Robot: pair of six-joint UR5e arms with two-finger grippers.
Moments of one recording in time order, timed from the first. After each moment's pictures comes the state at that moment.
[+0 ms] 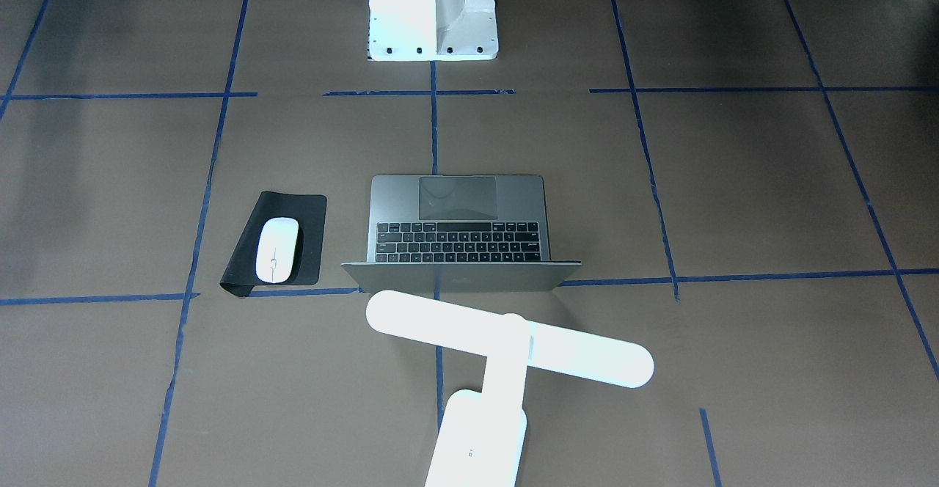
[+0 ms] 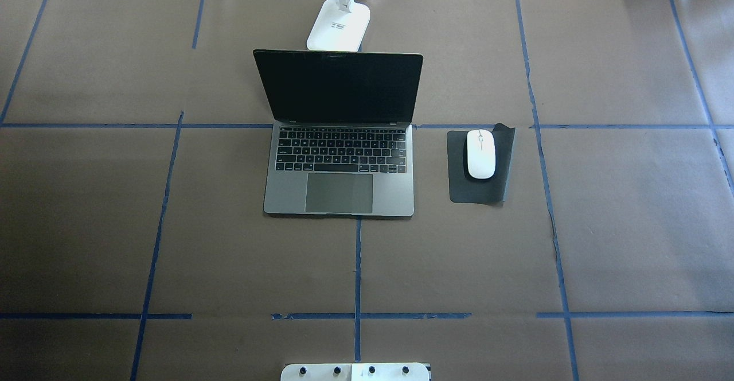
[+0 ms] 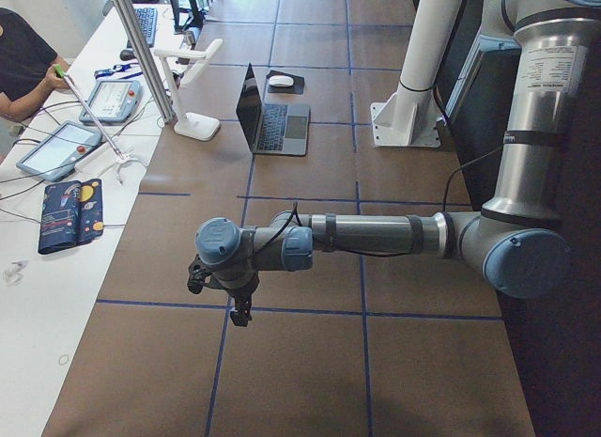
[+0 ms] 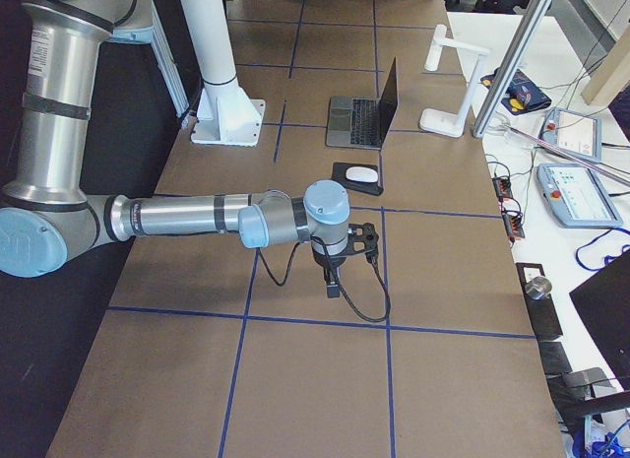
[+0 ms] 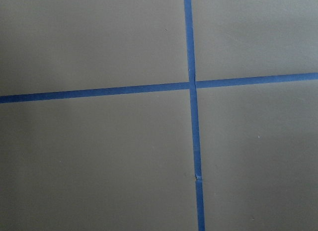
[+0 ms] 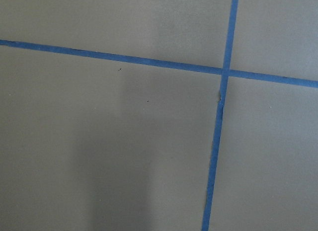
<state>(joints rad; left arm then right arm) -1.56 -1.64 -1.49 -1.52 -2.42 0.11 1.44 -1.77 1.86 -1.45 2.34 0.11</state>
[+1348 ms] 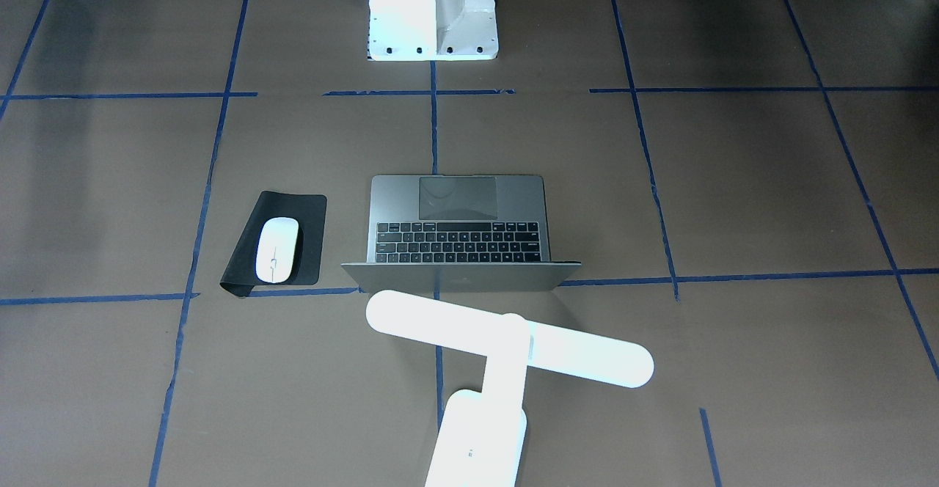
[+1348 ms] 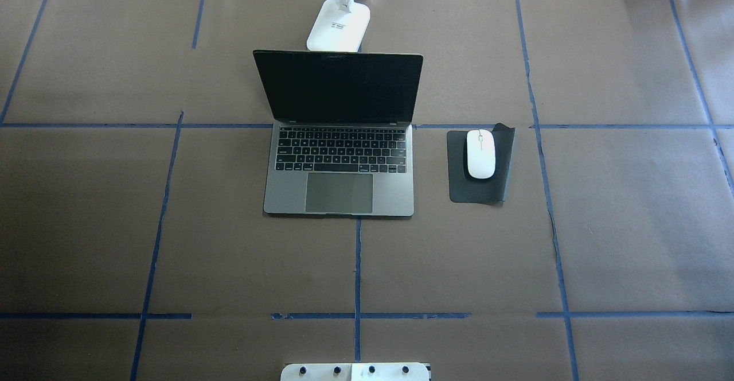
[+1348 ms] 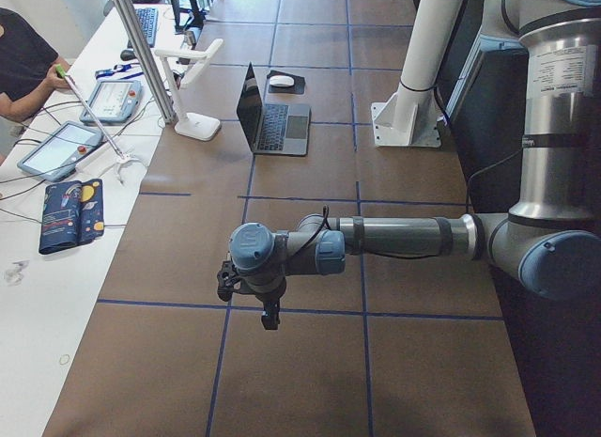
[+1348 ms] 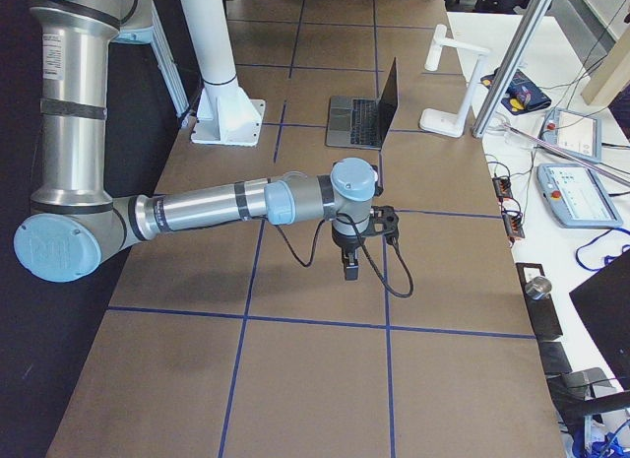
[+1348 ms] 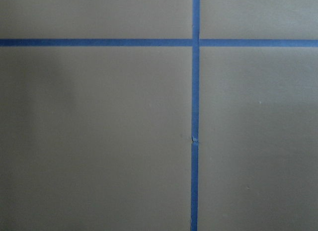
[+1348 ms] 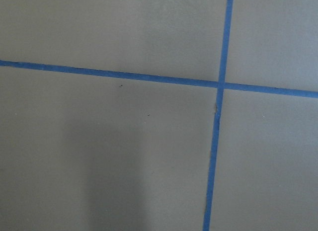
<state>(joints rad) -1.55 -1.51 -1.60 -1.53 -2.39 0.03 1.47 -1.69 1.88 -1.59 2.31 0.09</state>
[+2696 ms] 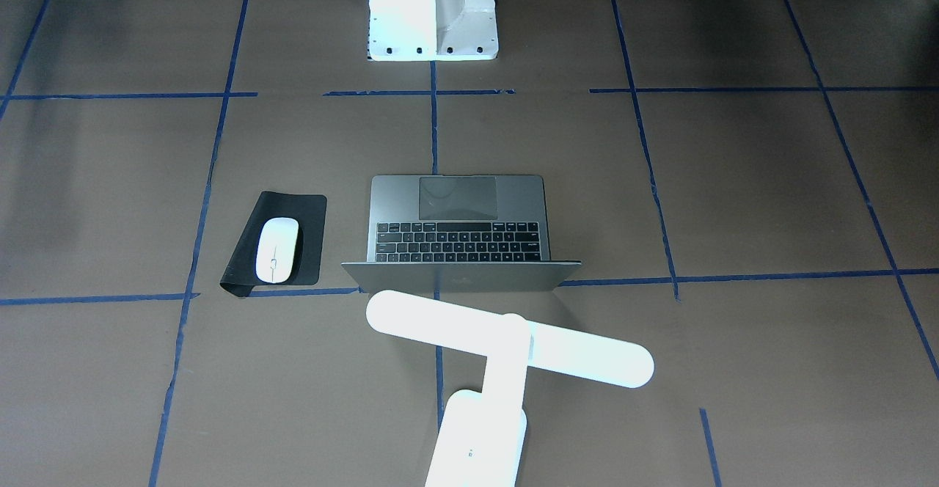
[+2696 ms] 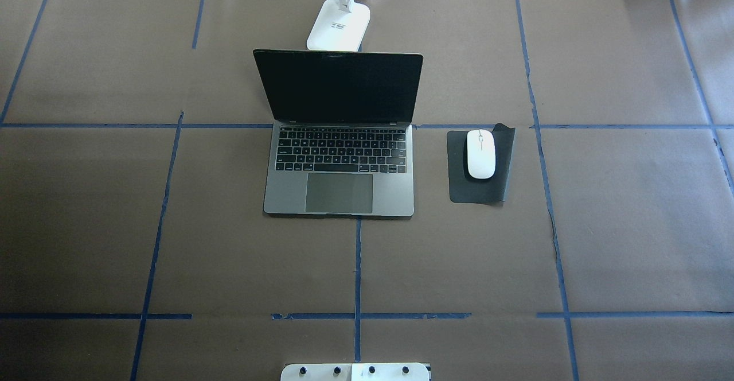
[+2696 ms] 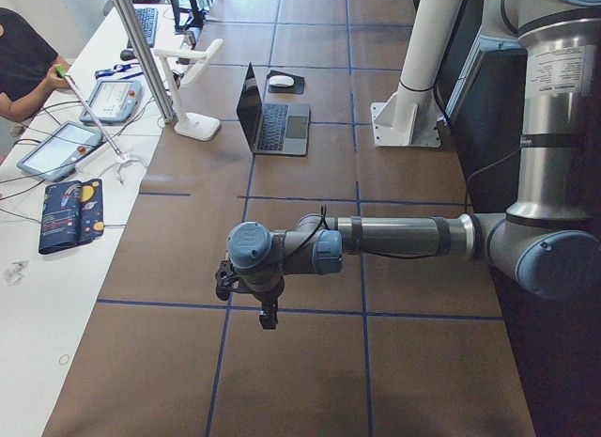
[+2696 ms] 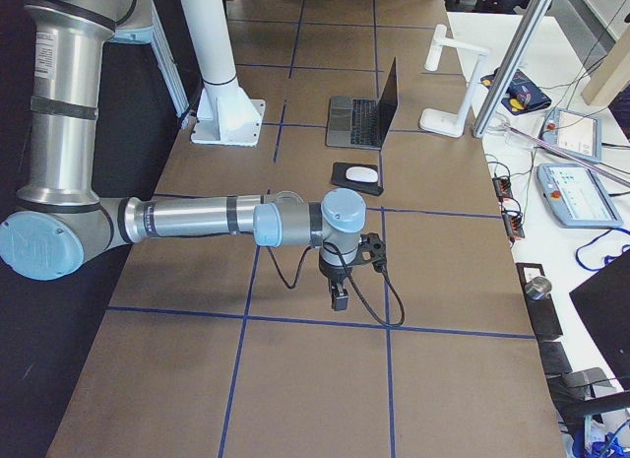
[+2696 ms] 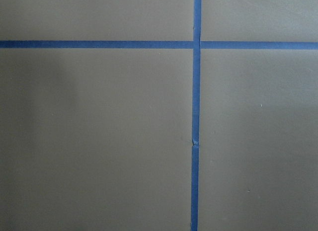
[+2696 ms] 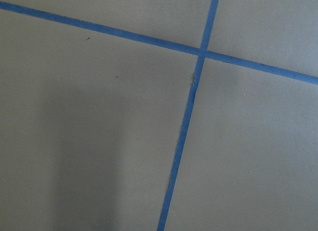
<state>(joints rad) -1.55 -1.52 -1.60 -1.53 -2.39 0.04 1.47 -1.72 1.80 -1.60 2.29 -0.13</state>
